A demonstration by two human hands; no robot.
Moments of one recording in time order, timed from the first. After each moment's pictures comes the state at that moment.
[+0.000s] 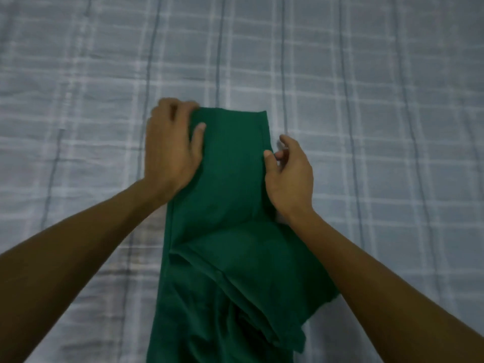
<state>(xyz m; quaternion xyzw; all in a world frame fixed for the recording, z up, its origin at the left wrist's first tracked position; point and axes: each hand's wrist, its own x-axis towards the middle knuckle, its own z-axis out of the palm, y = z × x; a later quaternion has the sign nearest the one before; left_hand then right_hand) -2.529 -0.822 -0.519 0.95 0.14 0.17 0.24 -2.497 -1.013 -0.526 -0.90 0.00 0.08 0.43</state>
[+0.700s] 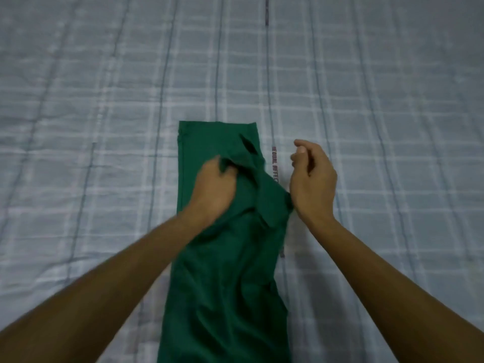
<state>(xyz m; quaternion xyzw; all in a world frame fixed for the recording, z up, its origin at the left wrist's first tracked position) -2.582 -0.912 -0.451 0.76 0.25 0.01 0.60 -2.532 -1.062 -0.455 -0.86 0.01 -0.03 0.51</state>
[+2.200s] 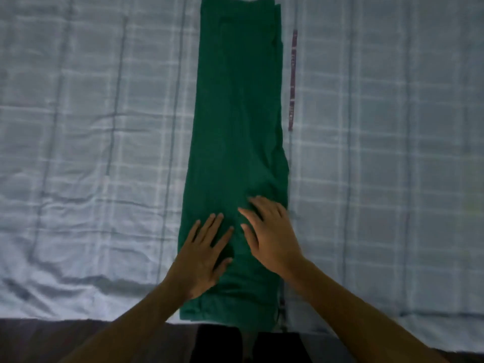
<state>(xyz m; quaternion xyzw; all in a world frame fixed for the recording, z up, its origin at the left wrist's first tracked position) -2.963 -0.987 -0.513 0.97 -0.04 -0.18 0.17 -2.839 -1.151 -0.505 -0.89 -0.37 0.16 0.19</state>
